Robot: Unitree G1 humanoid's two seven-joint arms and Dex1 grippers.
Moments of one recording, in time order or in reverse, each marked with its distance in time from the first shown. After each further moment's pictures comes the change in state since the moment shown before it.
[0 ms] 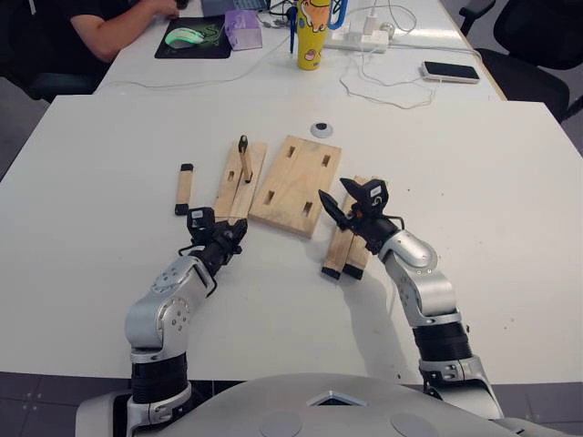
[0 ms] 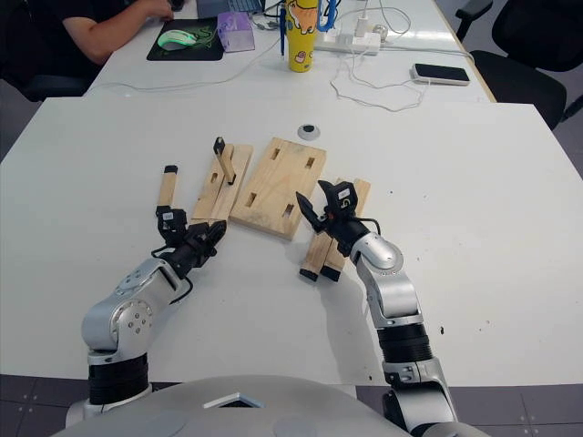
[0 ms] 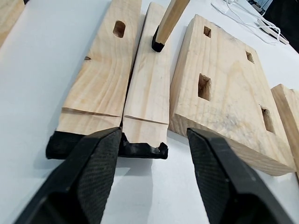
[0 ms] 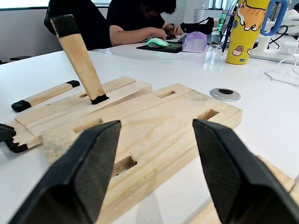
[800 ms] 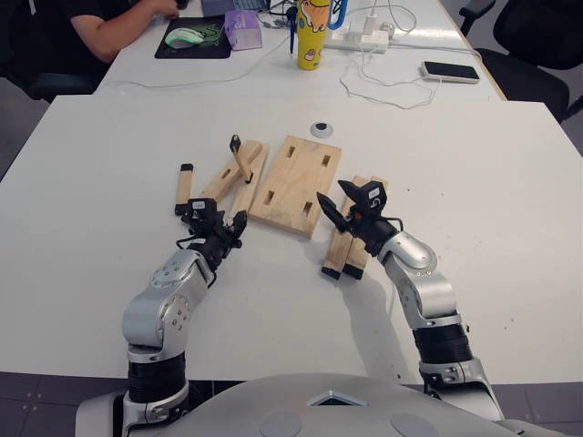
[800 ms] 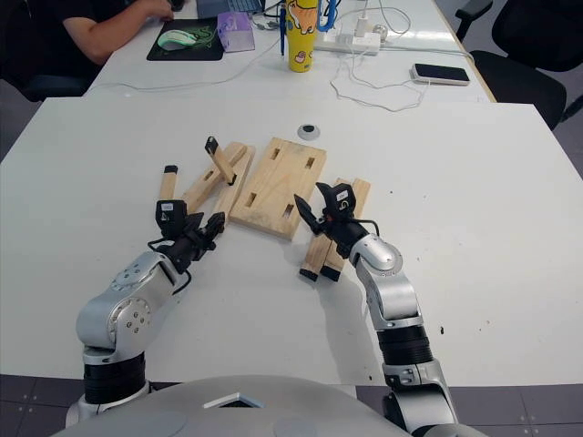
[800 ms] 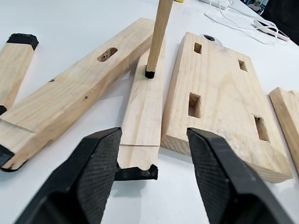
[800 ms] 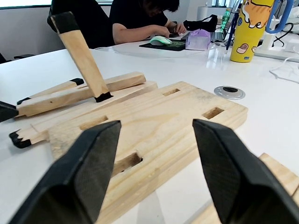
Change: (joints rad) left arm -0.028 0.042 -0.062 -0.075 0.057 0.020 0.037; right arm 0.009 -0.001 0.008 -0.013 0.000 0.017 0.007
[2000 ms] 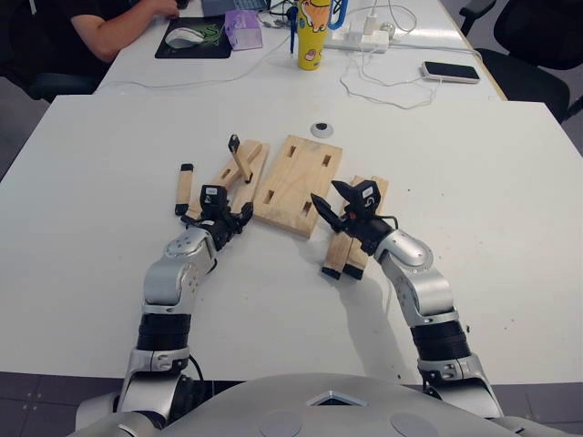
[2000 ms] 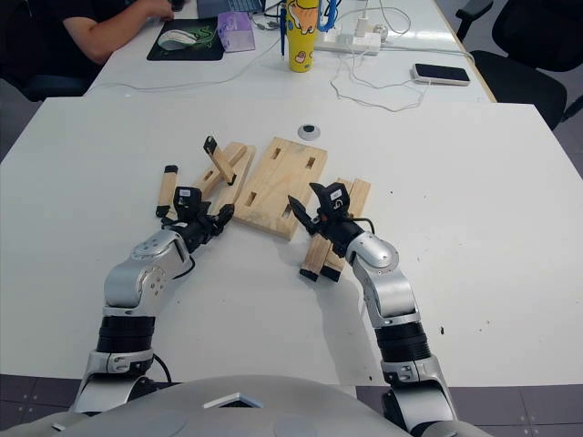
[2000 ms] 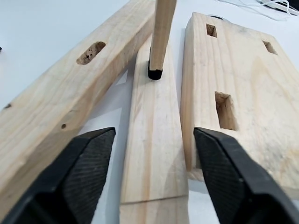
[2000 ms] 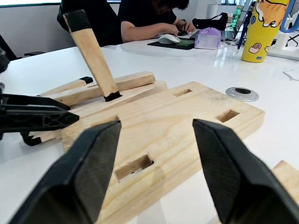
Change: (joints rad) left arm -0.184 0.075 -0.041 0.379 0.091 -0.174 -0.113; right arm -0.023 0.001 0.022 0.007 0.000 0.016 0.019
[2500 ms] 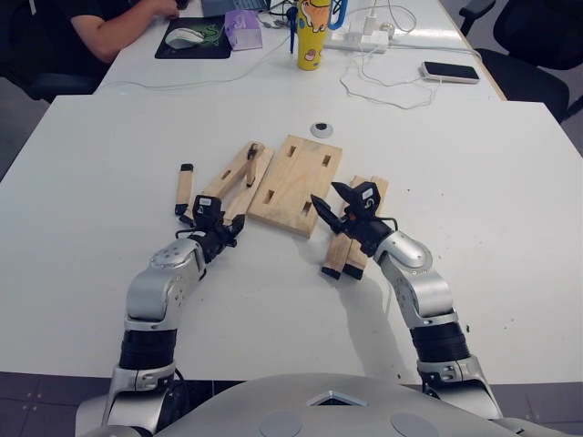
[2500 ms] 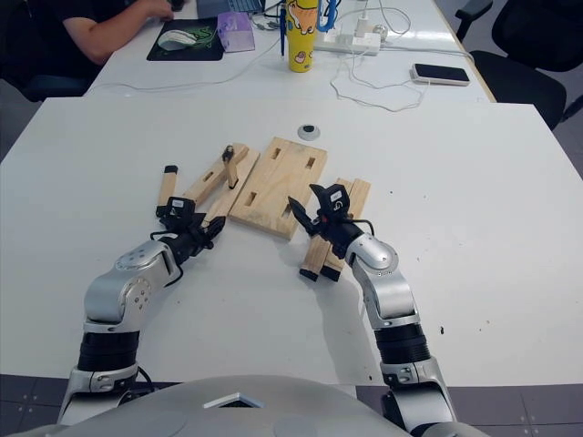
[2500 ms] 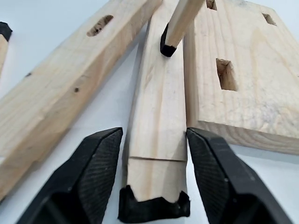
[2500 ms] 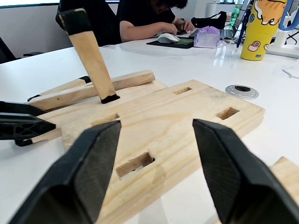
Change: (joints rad) left arm 0.054 0.057 -0.011 -0.080 -0.007 0.081 -0.038; right arm 0.011 0.005 0.000 -0.003 0.000 0.000 -0.008
